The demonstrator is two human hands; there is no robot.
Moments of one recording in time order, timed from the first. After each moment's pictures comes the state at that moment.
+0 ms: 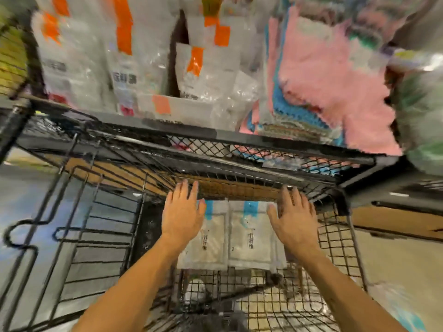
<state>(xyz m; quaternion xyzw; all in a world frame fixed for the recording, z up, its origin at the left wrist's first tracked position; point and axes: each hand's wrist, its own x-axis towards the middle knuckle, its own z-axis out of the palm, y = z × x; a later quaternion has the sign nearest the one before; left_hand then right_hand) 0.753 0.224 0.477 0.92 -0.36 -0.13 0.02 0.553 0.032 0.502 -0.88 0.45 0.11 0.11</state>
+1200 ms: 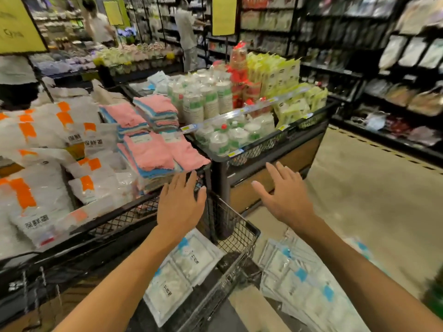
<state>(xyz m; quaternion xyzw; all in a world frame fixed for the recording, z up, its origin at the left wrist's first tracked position) 0.560 0.239 0.820 0.71 -0.69 -0.02 0.15 0.301 0.222 0.834 -0.73 0.66 -0.18 0.06</state>
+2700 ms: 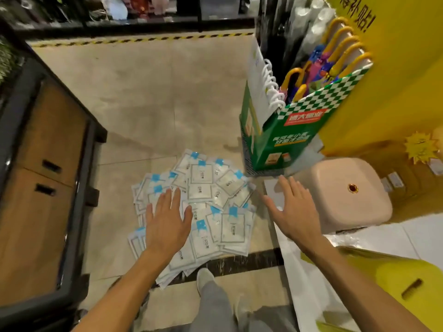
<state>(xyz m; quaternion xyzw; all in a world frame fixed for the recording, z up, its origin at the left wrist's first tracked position) -0.061 0.136 0.580 0.33 -0.93 -0.14 -0.09 -0.241 0.386 0.606 -0.22 0.96 -0.12 0.11</state>
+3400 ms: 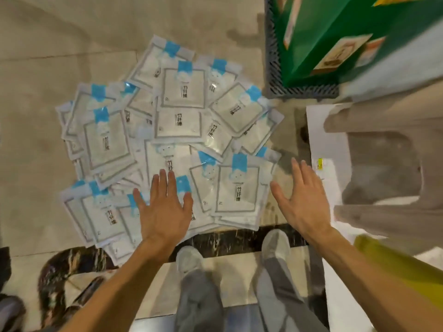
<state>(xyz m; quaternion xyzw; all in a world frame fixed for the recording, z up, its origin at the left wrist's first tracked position) -0.131 0.142 0.097 0.37 -0.88 -0.12 -0.27 -0.310 0.377 0.101 -0.18 0.95 -0.07 0.25</state>
